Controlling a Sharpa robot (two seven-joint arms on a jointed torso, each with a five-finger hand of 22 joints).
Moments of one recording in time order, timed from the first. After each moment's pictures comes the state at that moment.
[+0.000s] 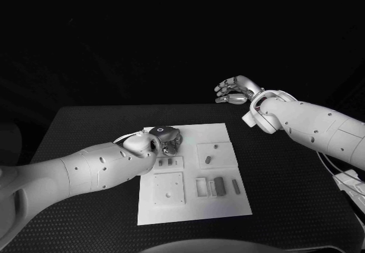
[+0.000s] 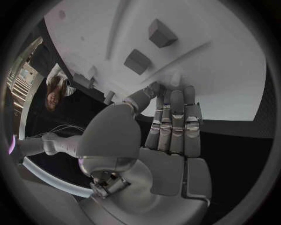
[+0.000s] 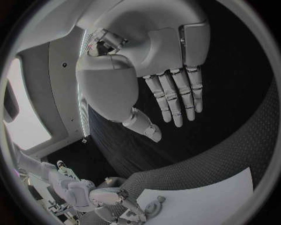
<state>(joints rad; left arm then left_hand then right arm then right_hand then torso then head) 1.16 -0.46 -0.21 1.14 -1.55 -0.28 -0.17 1.21 -0.10 0.58 -0.29 0.05 0.97 0.14 0.29 0.53 1.18 0.09 0.11 0.30 1.01 -0.02 1.16 0.40 0.02 1.15 -0.11 0.15 1.29 1.23 -0.61 0.02 0.99 -0.90 -0.30 0.24 1.20 -0.13 0.66 -0.29 0.05 0.74 0.19 0.28 0.43 0.93 0.20 0.17 0.20 0.64 0.25 0.27 0.55 0.08 0.37 0.21 0.11 1.31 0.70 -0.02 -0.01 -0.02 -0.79</state>
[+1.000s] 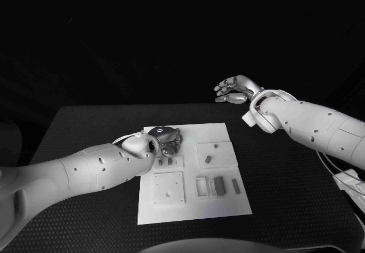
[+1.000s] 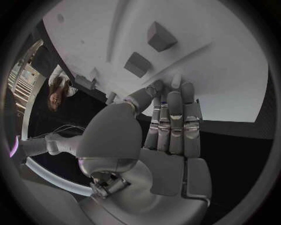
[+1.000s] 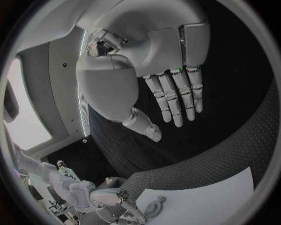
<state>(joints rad) 1.15 -0.46 -0.21 1.14 -1.55 -0.31 -0.13 1.24 -0.08 0.63 -0.29 0.05 1.06 0.10 0.32 0.53 1.30 0.05 0.09 0.29 1.14 -0.06 1.18 0.42 0.03 1.27 -0.15 0.18 1.31 1.23 -0.61 0.02 0.99 -0.90 -0.30 0.24 1.20 -0.13 0.66 -0.29 0.05 0.74 0.19 0.28 0.43 0.93 0.20 0.17 0.20 0.64 0.25 0.27 0.55 0.07 0.37 0.21 0.11 1.31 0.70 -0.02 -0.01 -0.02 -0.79</state>
